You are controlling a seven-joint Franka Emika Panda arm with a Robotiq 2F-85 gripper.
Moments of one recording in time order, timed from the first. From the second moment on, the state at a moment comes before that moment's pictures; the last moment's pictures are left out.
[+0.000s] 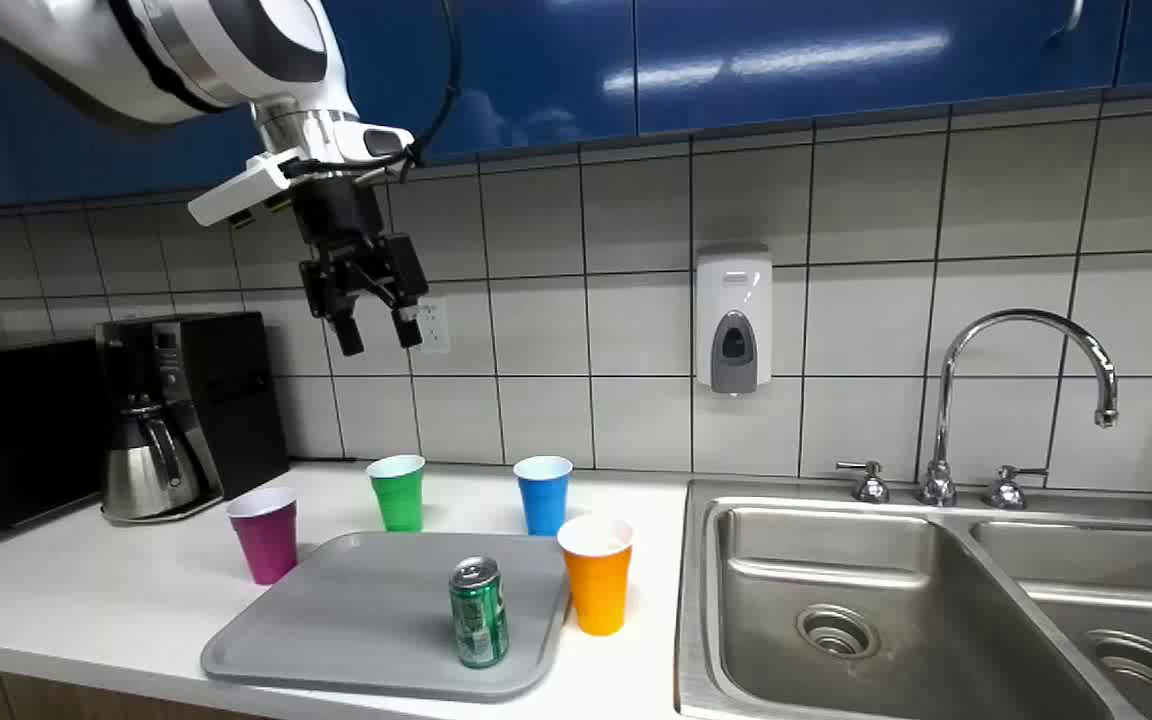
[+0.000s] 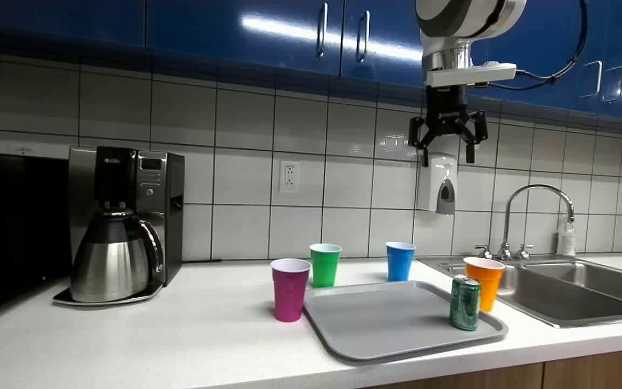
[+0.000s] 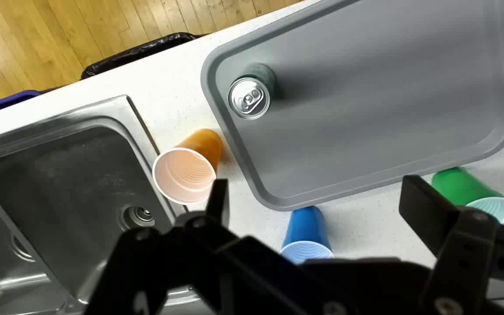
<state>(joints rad) -0.06 -0.43 0.16 -2.28 -0.12 1.90 0.39</state>
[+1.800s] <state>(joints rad) -0.03 -0.27 0.16 -2.43 -0.23 2.10 0.39</state>
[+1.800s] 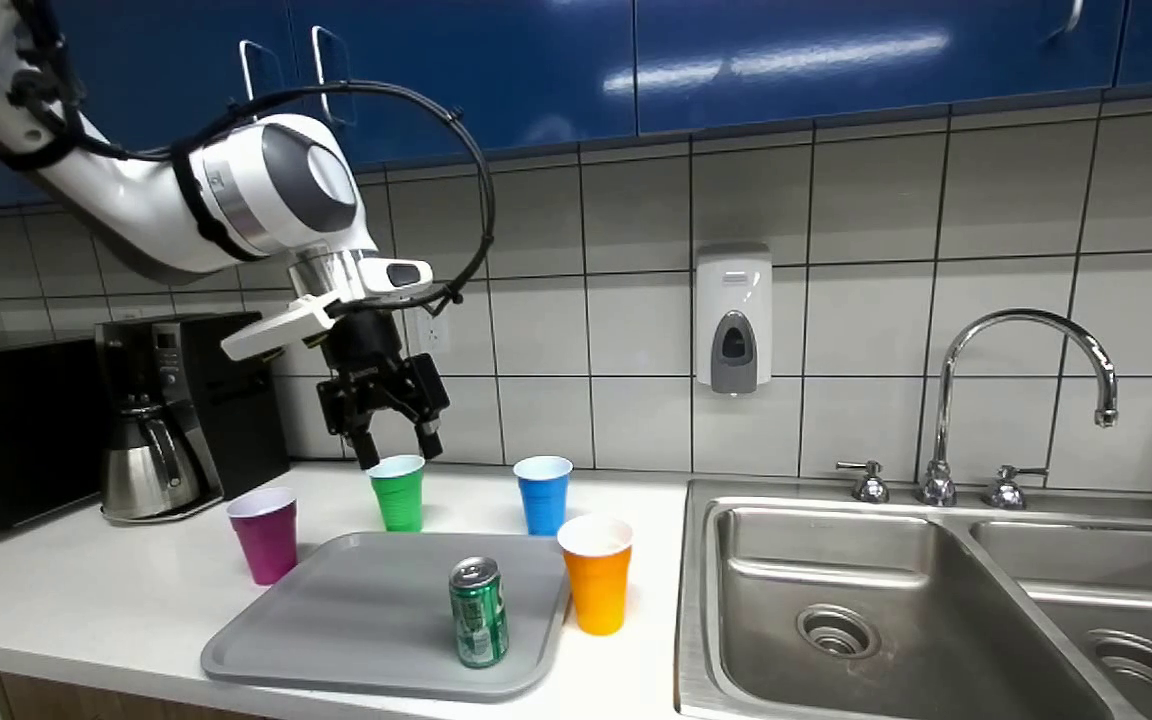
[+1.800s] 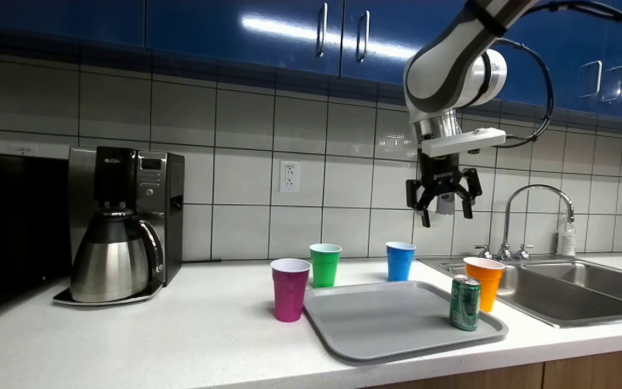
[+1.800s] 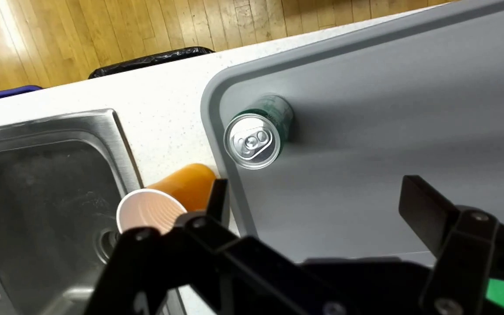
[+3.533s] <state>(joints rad) 0.03 0.29 0.02 -2.01 -0.32 2.28 0.29</state>
